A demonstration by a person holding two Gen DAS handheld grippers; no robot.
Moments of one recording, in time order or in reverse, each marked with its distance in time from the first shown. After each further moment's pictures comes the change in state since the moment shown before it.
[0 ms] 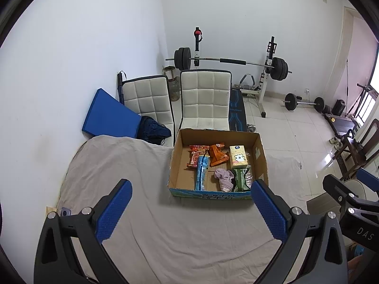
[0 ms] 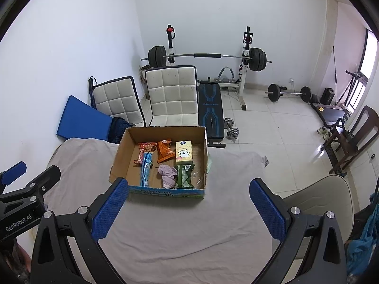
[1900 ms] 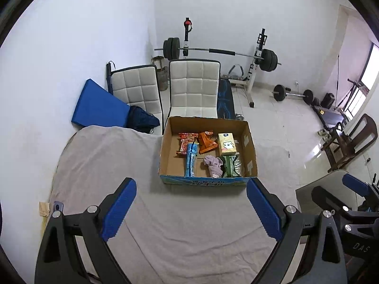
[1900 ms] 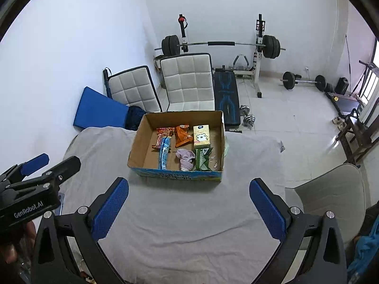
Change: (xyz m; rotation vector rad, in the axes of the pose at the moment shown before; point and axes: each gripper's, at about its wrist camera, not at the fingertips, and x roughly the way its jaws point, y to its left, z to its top) left arm -0.006 0.000 -0.004 -0.006 0.063 -0.074; right arm -0.021 0.009 -0.023 0.008 0.072 0.096
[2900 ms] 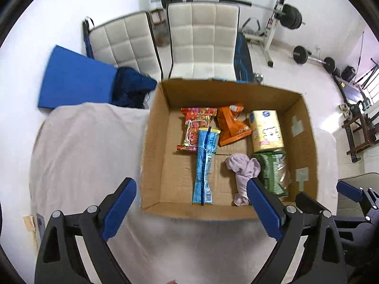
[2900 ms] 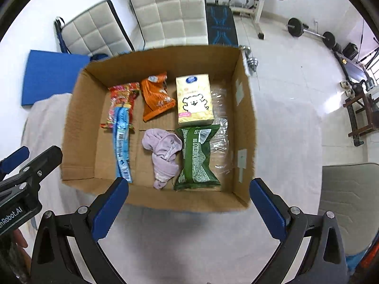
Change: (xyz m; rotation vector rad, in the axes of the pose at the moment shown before) left arm 0.266 0.015 0.046 0.016 0.284 0.049; right arm 0.337 -0.014 0.052 0.044 0.388 -0.059
